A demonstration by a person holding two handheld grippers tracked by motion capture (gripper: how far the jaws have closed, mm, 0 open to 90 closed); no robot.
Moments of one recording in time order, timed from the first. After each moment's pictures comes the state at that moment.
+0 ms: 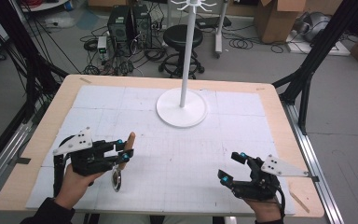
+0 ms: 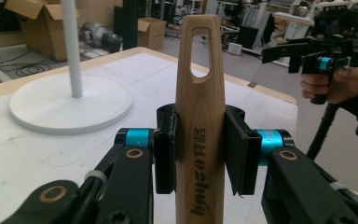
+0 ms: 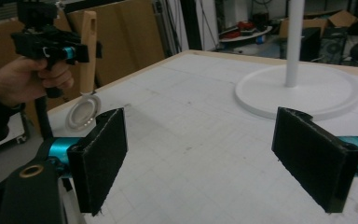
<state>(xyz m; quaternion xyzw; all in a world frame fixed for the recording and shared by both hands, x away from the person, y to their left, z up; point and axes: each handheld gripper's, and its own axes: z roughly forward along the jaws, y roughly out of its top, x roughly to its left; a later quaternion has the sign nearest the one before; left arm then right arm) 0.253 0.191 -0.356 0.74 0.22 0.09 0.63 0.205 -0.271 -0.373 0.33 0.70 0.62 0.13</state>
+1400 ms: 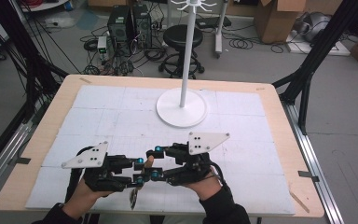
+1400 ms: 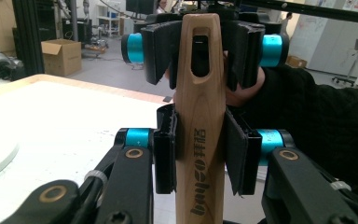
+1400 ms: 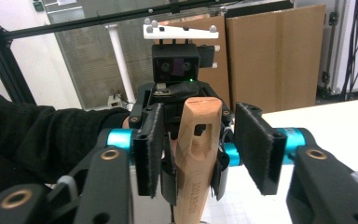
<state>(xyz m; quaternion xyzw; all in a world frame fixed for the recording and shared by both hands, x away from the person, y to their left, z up) 0.230 0.153 -0.353 0.73 0.09 -0.02 0.68 0.247 -0.113 -0.324 0.07 0.73 0.68 -0.05</state>
